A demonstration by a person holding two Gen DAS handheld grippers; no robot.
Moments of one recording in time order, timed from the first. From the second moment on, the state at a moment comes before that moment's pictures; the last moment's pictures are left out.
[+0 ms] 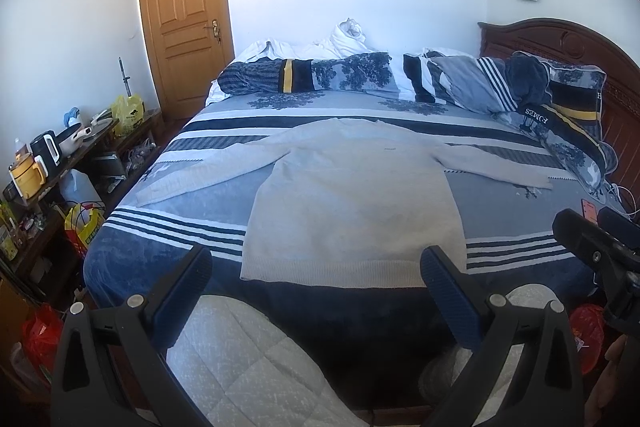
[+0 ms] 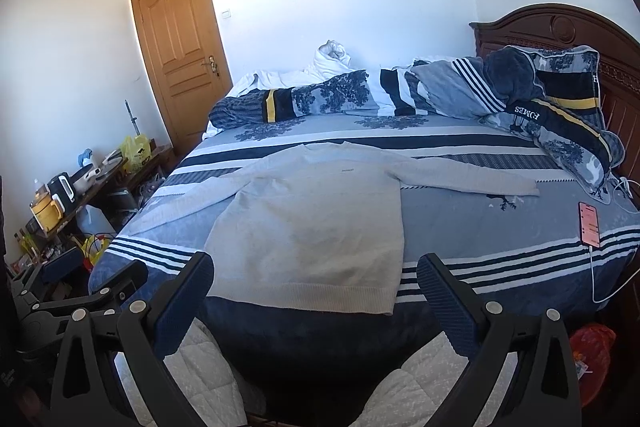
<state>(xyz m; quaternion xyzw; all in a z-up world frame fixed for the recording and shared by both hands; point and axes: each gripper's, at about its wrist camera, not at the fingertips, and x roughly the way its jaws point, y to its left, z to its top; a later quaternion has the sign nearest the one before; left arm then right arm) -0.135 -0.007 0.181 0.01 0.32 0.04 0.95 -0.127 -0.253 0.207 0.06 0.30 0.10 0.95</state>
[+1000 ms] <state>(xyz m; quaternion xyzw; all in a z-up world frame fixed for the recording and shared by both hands) -0.110 0.015 0.166 0.00 0.34 0.07 0.94 -0.119 -0.237 0.220 0.05 0.25 0.17 0.95</state>
